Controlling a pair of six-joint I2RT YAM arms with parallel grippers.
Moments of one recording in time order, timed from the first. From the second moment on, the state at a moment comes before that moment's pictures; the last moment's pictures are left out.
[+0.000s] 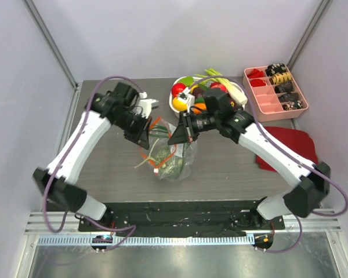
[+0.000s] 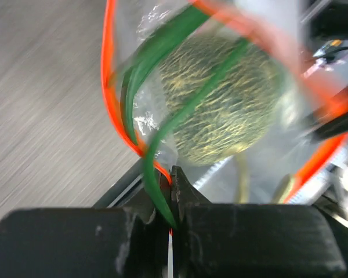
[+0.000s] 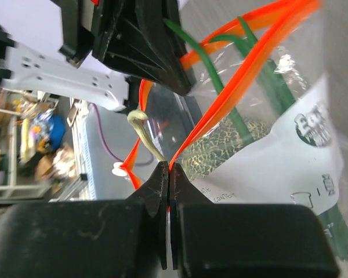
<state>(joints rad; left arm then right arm) -0.45 1.45 1.66 -1.36 0.46 0.04 0.66 1.39 1.36 -0.45 -0.80 0.42</state>
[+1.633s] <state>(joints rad) -0.32 1.49 1.51 -1.32 0.65 -0.02 0.62 1.45 1.45 -0.60 -0.65 -0.17</state>
